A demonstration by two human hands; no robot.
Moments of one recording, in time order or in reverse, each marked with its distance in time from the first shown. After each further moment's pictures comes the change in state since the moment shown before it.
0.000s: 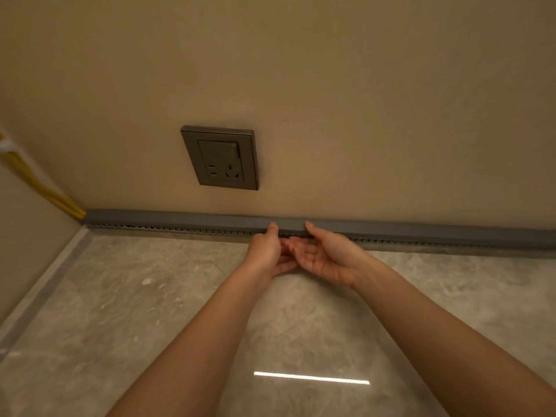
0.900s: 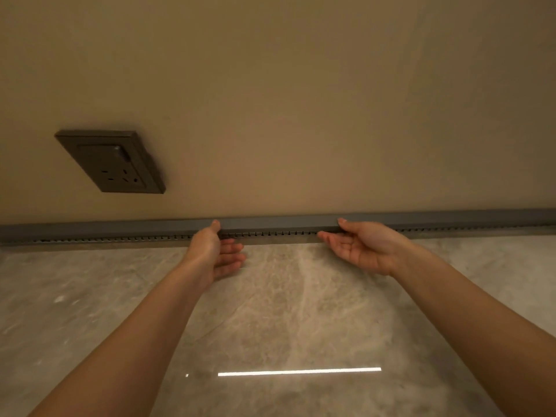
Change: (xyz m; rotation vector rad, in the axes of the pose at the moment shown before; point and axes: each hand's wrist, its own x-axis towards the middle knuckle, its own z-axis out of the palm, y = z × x) left_hand 0.006 -0.007 0.043 0.126 0.142 -0.044; right_hand -0.078 -0.083 -0.119 -0.006 0.177 -0.109
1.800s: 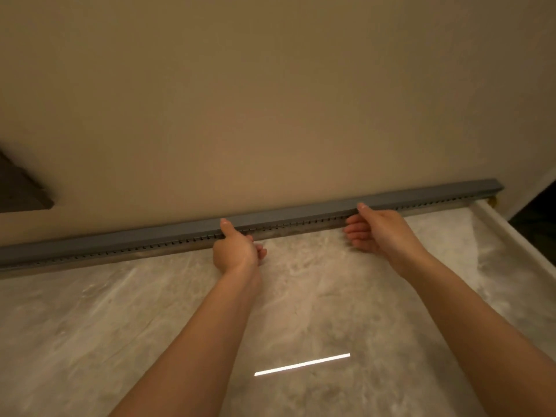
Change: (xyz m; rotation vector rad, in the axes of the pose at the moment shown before) left_hand -0.044 -0.037 0.168 -0.296 0.225 0.117; right_hand -0.034 -0.036 -0.126 -0.438 0.401 -0.462
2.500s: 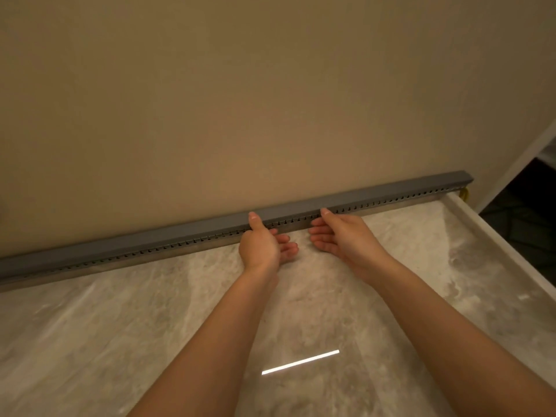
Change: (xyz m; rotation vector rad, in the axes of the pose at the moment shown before) left_hand -0.035 -0.029 0.056 0.165 -0.349 -0.049; right_hand 0.004 0.014 0.000 0.141 -0.112 -0.016
